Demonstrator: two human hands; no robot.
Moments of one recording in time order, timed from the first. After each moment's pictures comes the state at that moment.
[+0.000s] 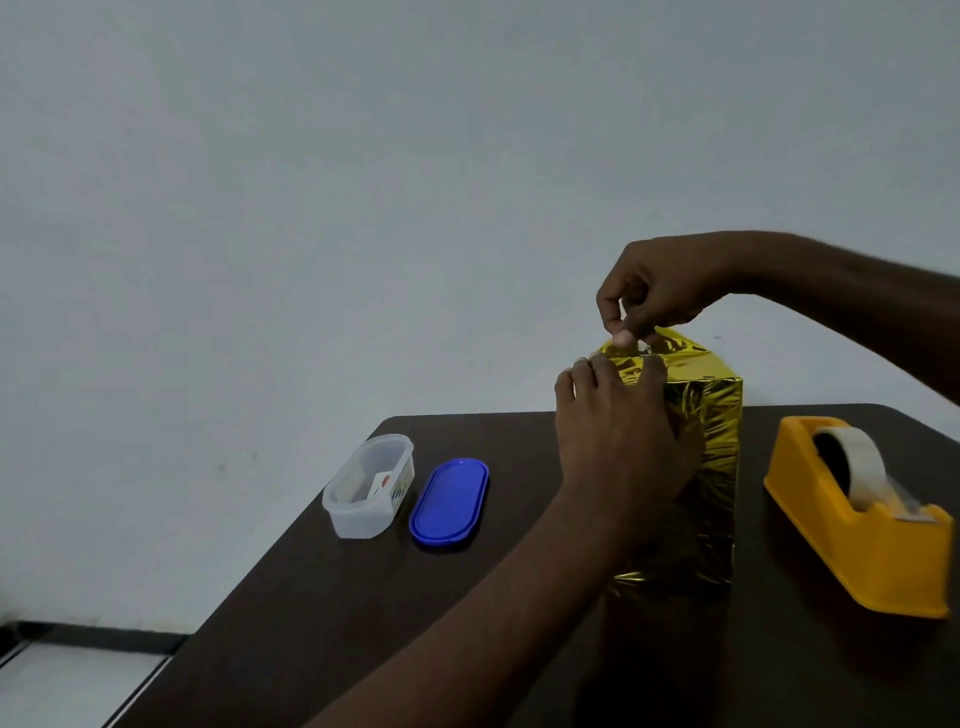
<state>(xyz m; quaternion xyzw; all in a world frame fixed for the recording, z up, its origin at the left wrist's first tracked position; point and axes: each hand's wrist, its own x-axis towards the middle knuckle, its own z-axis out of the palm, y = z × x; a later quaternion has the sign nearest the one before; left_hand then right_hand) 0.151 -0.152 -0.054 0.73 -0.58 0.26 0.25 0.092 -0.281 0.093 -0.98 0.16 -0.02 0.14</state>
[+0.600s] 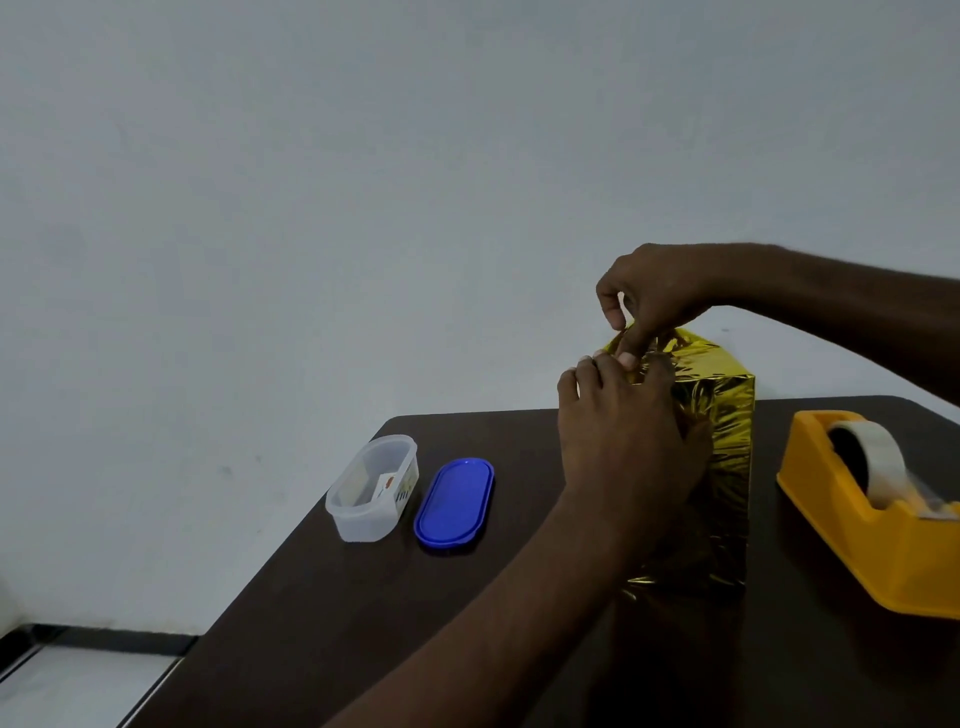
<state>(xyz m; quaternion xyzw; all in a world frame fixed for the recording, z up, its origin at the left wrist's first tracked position) 0.153 -0.150 -0.054 0.72 -0.59 0.26 0.26 0.114 -0.284 0.080 -0.97 0.24 -0.03 -0.03</state>
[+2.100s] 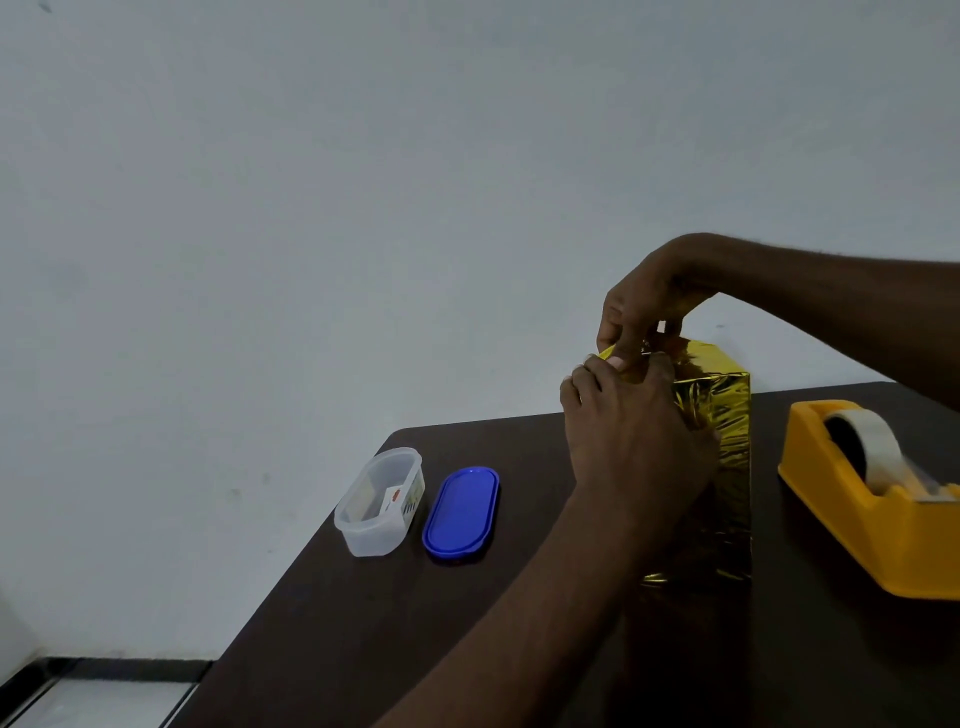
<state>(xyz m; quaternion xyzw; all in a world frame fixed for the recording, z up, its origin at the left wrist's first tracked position) 0.144 -0.143 -0.043 0.75 -0.60 0.18 0.23 0.128 -0.310 0.082 -0.92 0.28 0.19 0.21</state>
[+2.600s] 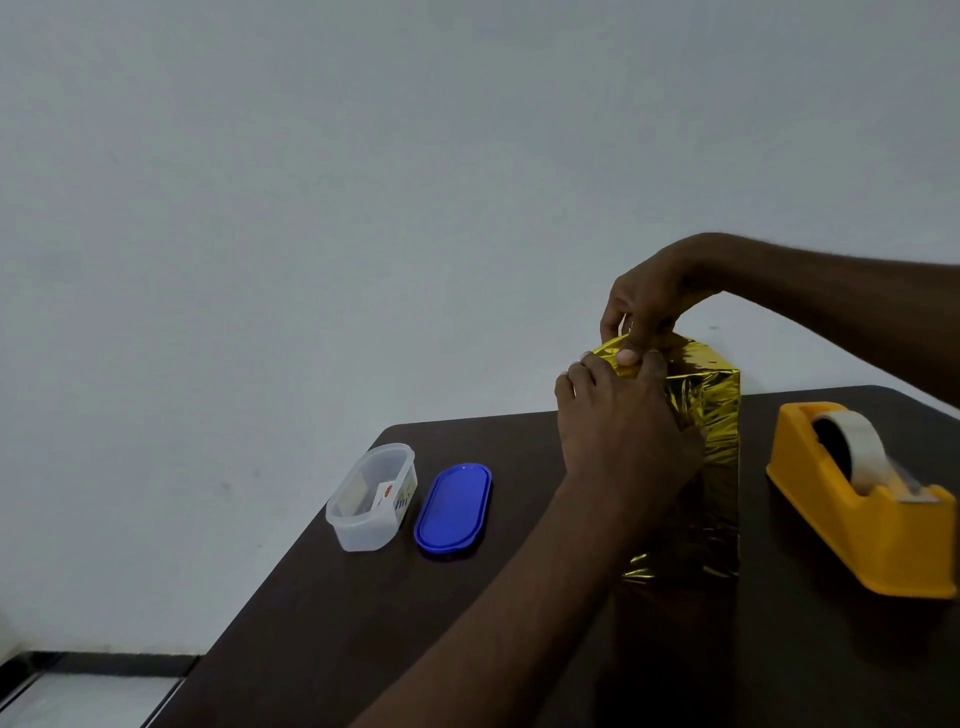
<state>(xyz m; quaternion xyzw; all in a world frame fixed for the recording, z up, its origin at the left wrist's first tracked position) 0.146 -0.146 -0.040 0.75 -0.60 0.18 0.20 0.117 -0.308 0.084 -0.93 0.30 0.13 0.19</state>
